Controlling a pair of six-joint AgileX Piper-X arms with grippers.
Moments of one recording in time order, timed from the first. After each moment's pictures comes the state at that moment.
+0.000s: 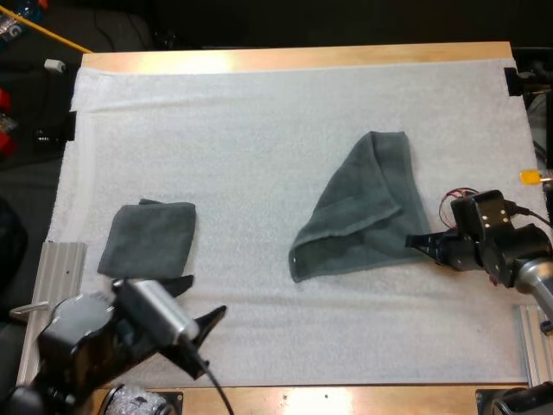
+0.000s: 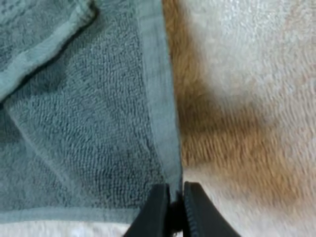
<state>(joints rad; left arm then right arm) -0.40 0.44 -0.82 1.10 0.39 -1.65 0.29 1.20 -0.71 0.78 -0.06 -1.40</state>
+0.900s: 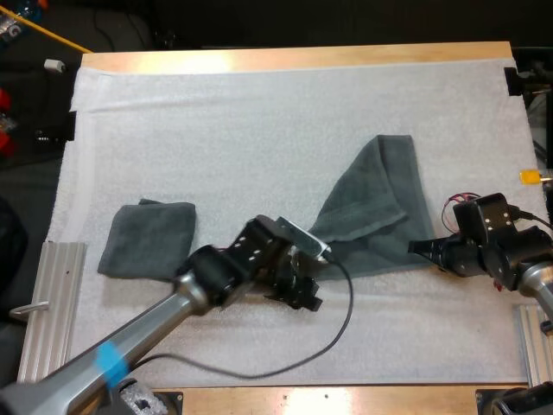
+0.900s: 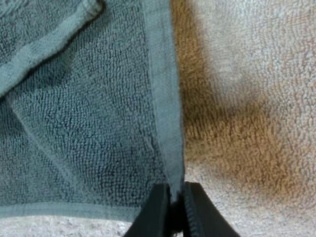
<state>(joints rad) -0.76 1.31 -0.82 0.72 0.22 -2.00 0.29 1.19 -0.71 0.83 -0.06 -1.41</state>
